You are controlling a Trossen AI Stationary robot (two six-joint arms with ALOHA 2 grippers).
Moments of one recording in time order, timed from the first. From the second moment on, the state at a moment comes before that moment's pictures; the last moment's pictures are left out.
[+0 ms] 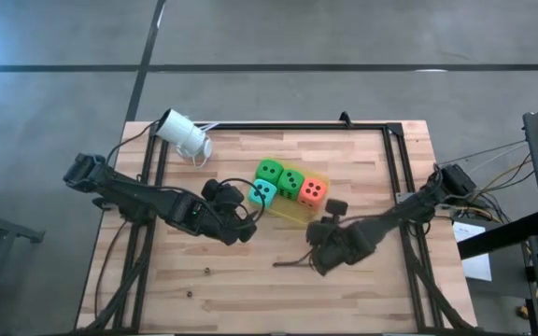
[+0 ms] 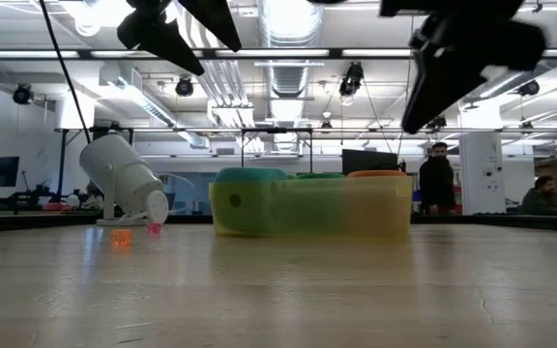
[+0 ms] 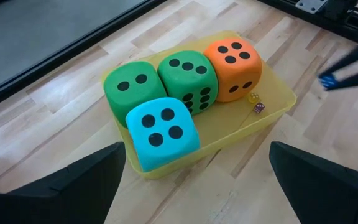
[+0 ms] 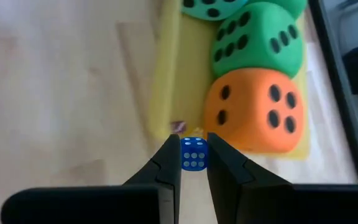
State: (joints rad) left arm -0.35 1.51 1.24 -0.77 -0.74 -0.86; right arm 0.49 1.70 1.24 -0.97 0.66 0.64
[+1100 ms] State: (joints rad) left arm -0.35 1.51 1.24 -0.77 -0.74 -0.86; right arm 0.18 1.70 1.17 -0.71 0.35 0.10
